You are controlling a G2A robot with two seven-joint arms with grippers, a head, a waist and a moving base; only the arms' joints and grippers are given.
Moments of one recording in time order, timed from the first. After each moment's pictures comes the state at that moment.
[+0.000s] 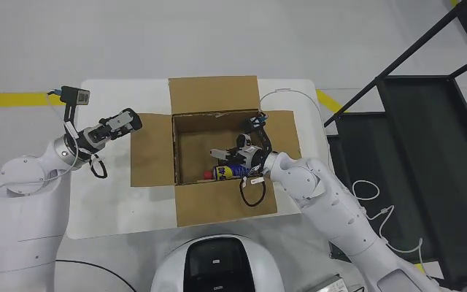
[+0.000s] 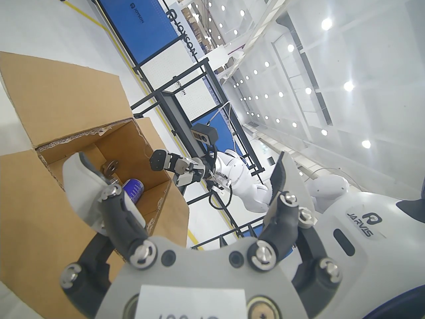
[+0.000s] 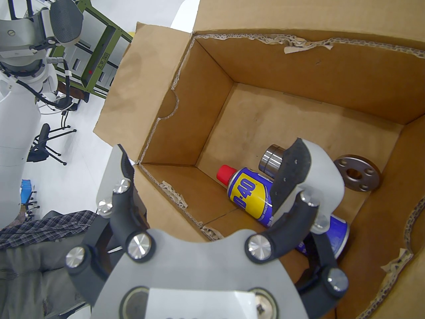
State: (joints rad) left arm 1.10 -1.10 -1.55 -1.45 -0.37 -0.48 -1.12; right arm -1.20 -1.14 1.06 -1.72 -0.51 -0.09 0.54
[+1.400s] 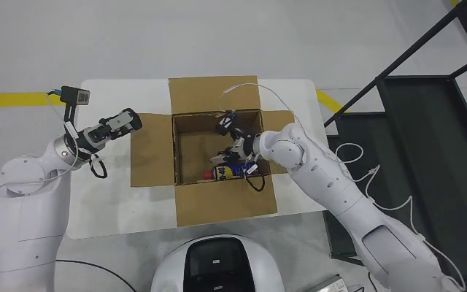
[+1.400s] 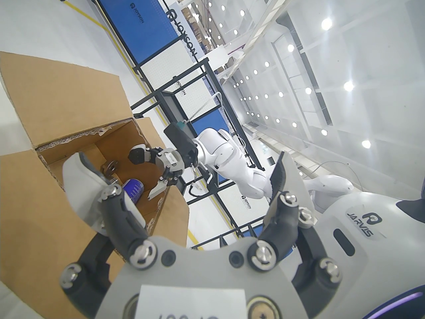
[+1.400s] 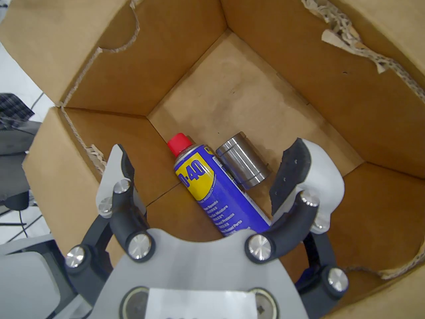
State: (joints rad) left arm 1.10 -1.10 -1.55 -1.45 -0.37 -0.48 -1.12; right arm -0.83 -1.19 0.85 -1.36 -0.69 -0.41 0.83
